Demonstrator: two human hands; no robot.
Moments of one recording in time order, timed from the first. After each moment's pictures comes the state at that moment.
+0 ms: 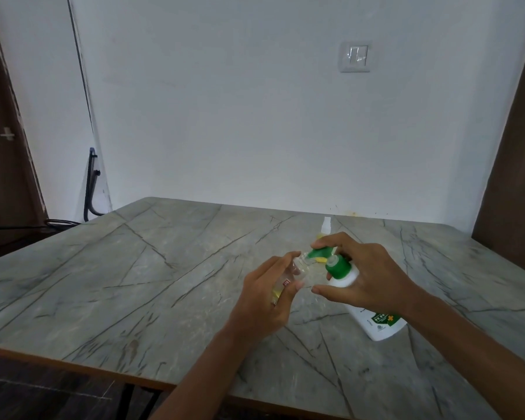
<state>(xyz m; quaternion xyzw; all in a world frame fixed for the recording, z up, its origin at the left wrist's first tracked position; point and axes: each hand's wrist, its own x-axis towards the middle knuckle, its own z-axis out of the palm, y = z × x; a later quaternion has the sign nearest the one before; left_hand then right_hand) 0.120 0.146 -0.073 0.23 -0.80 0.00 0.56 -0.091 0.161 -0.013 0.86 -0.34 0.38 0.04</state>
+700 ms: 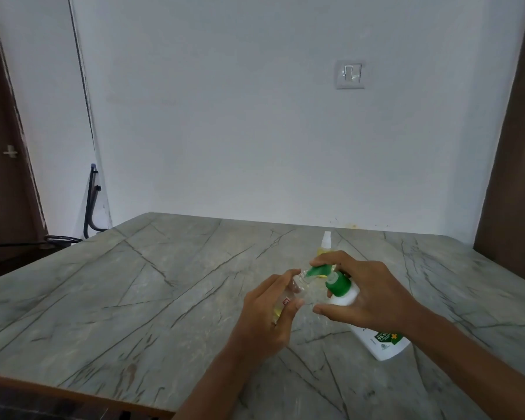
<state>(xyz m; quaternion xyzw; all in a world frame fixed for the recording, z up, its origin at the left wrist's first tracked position) 0.121 0.144 -0.074 0.24 -0.80 -0.01 0.55 -0.092 0.163 -0.013 0.86 -0.34 0.37 0.04</state>
